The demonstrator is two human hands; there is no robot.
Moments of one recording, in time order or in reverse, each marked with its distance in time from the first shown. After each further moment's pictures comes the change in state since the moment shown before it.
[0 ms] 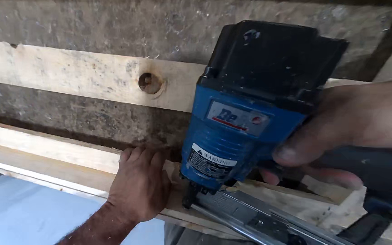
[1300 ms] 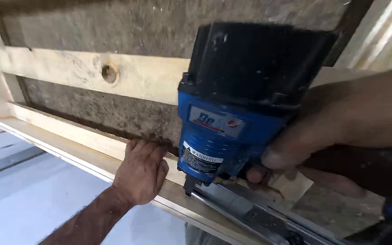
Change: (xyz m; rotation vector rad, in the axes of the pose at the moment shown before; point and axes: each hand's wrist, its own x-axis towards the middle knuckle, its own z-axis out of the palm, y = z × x) left_hand 0.016 0.102 0.011 0.002 -0.051 -0.028; right_hand -0.070 0.061 -0.038 -0.126 -0.208 0.065
